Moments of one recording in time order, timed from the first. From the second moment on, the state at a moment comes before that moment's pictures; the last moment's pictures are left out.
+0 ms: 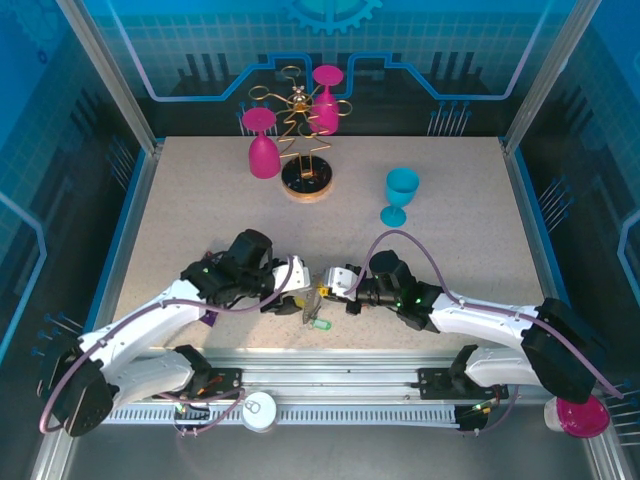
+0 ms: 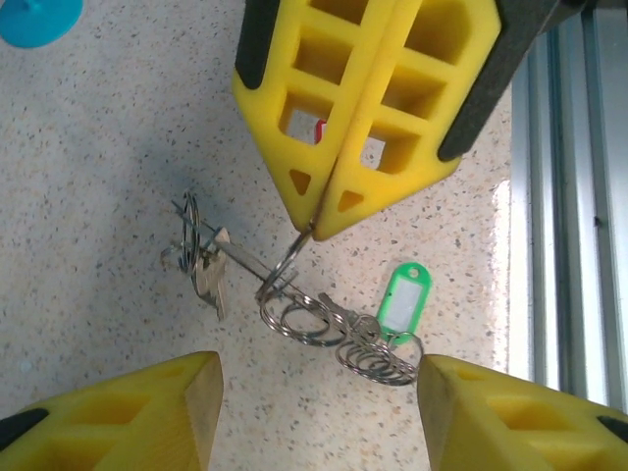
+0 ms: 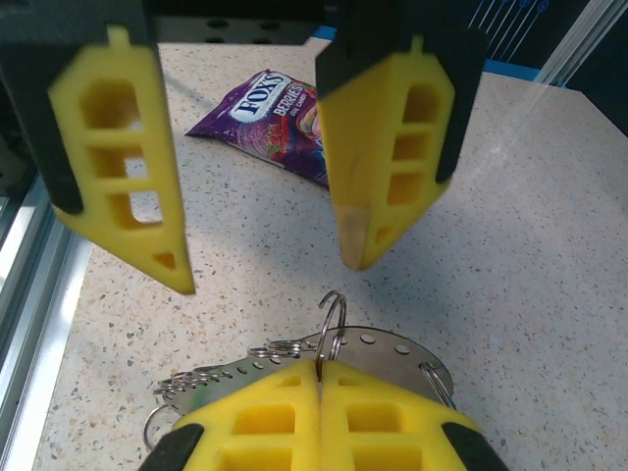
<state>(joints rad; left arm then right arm) -0.63 1.09 0.73 -0.52 0.43 0.63 0.86 1.23 0.50 0.31 -0.36 -0.45</state>
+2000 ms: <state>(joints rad) -0.64 1.04 0.63 -0.31 0.49 0.69 0.85 1.26 0.48 0.37 -0.39 -0.42</state>
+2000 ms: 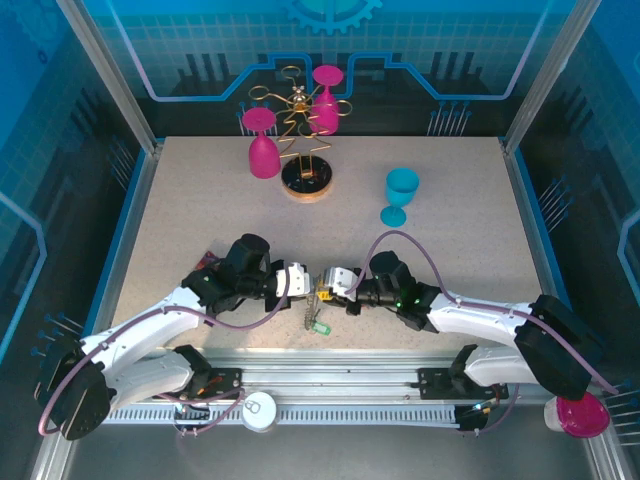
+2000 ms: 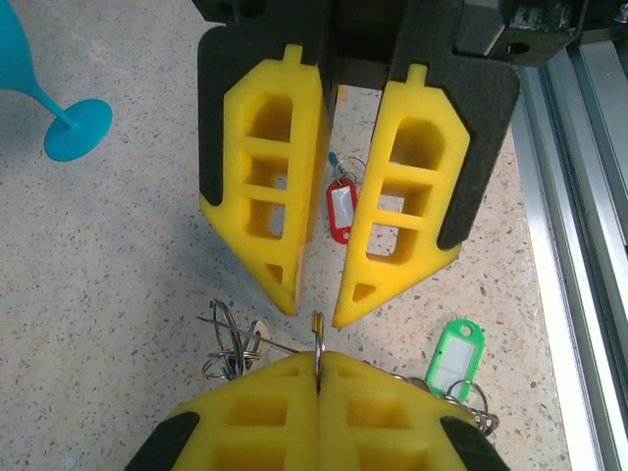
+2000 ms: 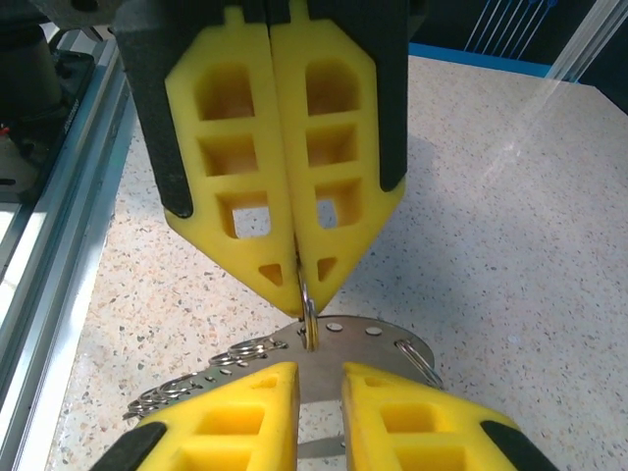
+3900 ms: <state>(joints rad) -0.64 1.00 0.58 -0.28 0.46 0.64 0.86 1.29 0.49 0.41 -0.43 -0.41</state>
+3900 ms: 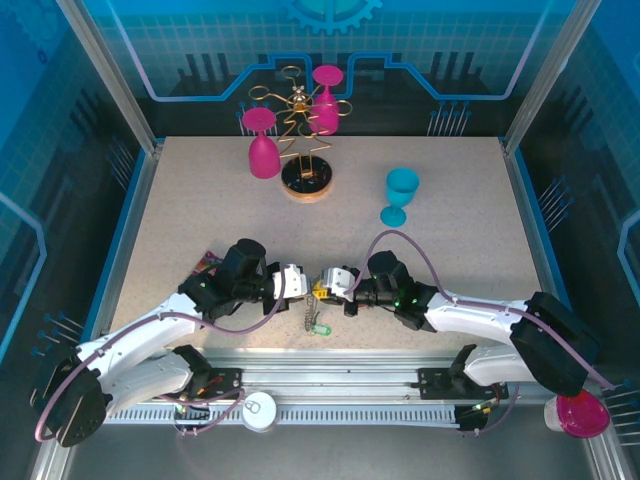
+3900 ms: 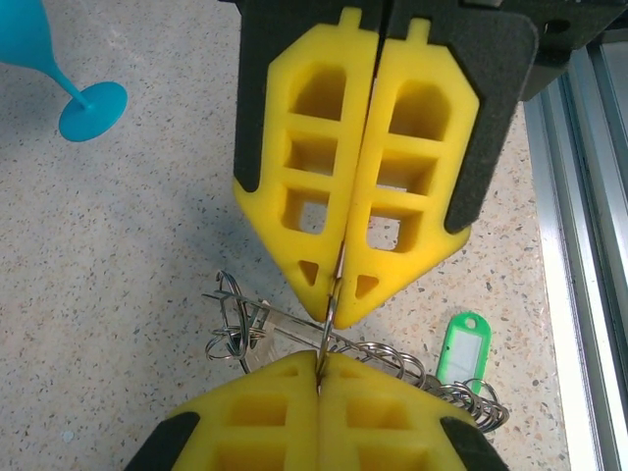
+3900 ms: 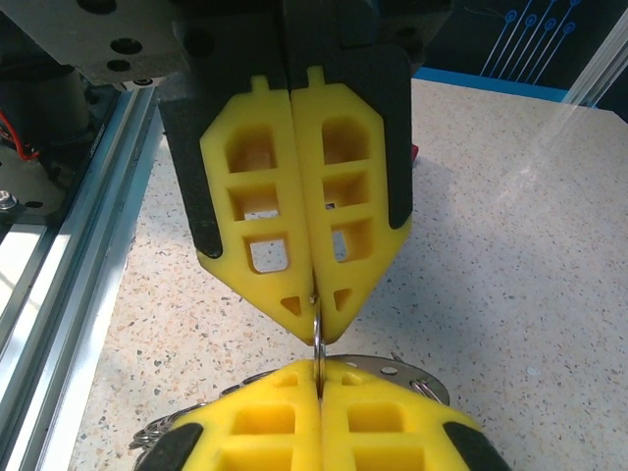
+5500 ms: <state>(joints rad) -0.75 0.96 0.69 -0.27 0.02 -0.05 0.65 1.15 0.83 -0.18 0.07 0.03</state>
